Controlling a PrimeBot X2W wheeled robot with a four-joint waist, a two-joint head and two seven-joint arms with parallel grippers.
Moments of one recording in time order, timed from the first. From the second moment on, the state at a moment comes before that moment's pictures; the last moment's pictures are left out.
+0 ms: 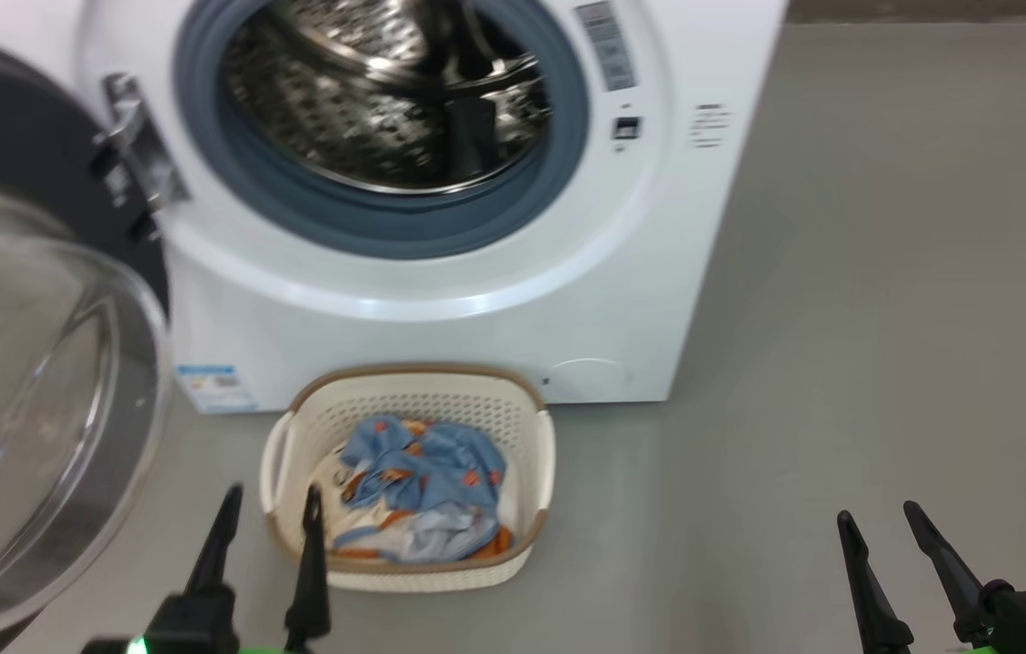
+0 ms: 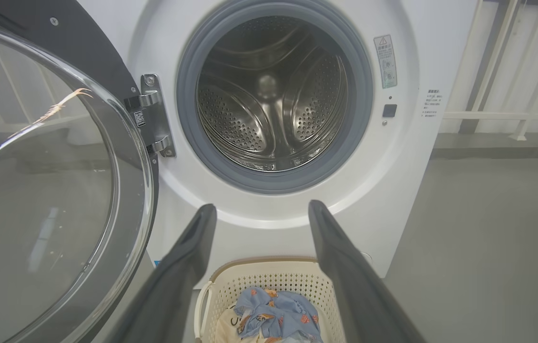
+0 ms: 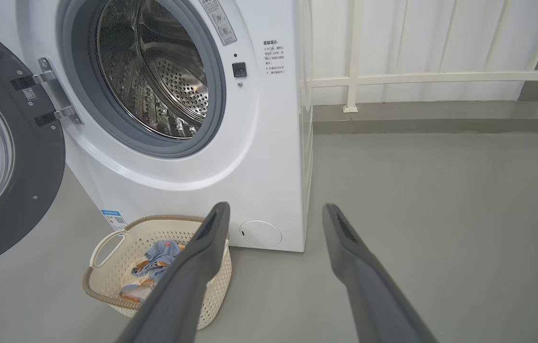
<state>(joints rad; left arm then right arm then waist) 0.00 0.05 -0.20 0.05 -0.16 0.13 -0.26 0.12 -0.14 -0.02 0.07 0.24 0.12 -0.25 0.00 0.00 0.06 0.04</state>
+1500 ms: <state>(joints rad) 0.19 0.05 -0.09 0.00 -0.14 0.12 -0.26 0.17 -0.10 -0.04 0.05 0.22 0.12 -0.25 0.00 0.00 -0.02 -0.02</state>
